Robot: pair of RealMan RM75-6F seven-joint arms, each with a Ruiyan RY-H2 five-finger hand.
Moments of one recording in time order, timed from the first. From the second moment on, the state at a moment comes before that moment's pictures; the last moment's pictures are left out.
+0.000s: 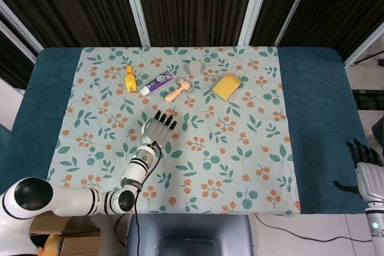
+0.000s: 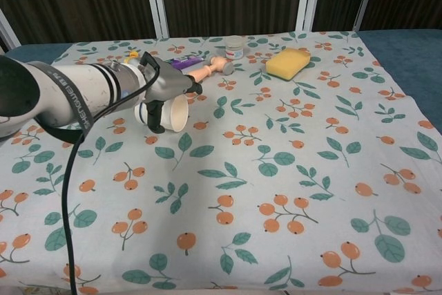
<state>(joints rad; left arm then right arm) -1.27 -1.63 -0.09 -1.46 0.30 0.96 1.15 0.08 -1.21 0.09 -1.36 -1.31 1.28 0.05</state>
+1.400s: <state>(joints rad) -0.94 -1.61 -0.22 -1.44 0.89 1.03 0.09 0.09 -1.18 0.09 -1.40 -1.30 1.28 0.03</state>
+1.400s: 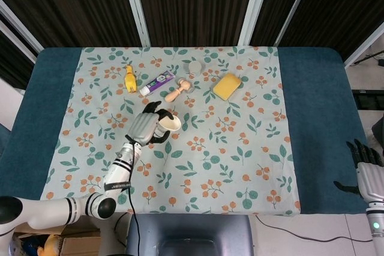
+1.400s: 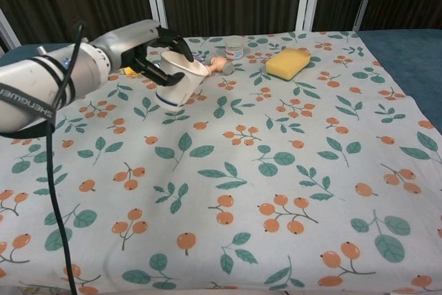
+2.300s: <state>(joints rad) -0.72 -1.83 -0.16 -0.98 1.31 1.08 -0.46 0.08 -1.17 0.09 -1.44 -1.27 1.28 0.01</state>
